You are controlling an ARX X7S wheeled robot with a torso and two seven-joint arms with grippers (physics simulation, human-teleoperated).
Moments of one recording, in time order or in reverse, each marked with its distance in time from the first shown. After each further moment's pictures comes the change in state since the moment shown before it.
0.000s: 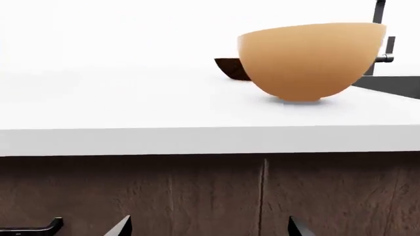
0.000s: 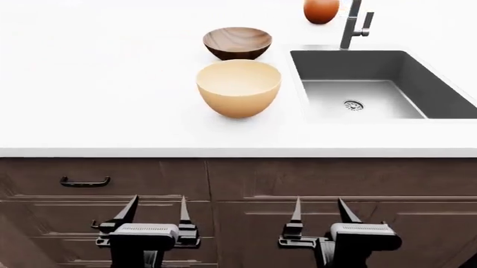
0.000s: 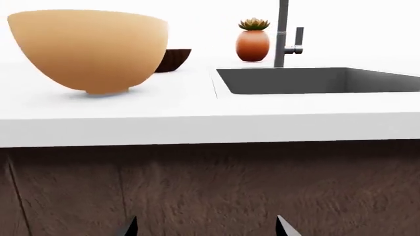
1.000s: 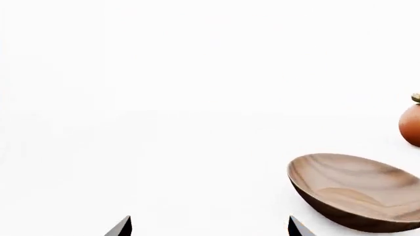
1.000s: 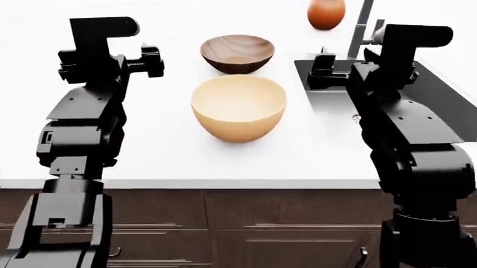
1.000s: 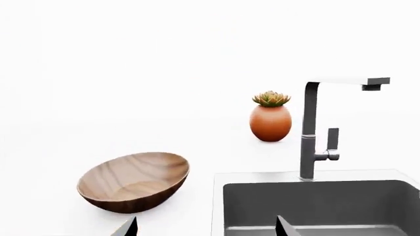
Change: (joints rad) left arm -1.191 -0.032 -0.061 -0.687 -0.033 -0.492 0.023; right arm 1.010 0.106 0.085 0.205 0.210 0.729 -0.144
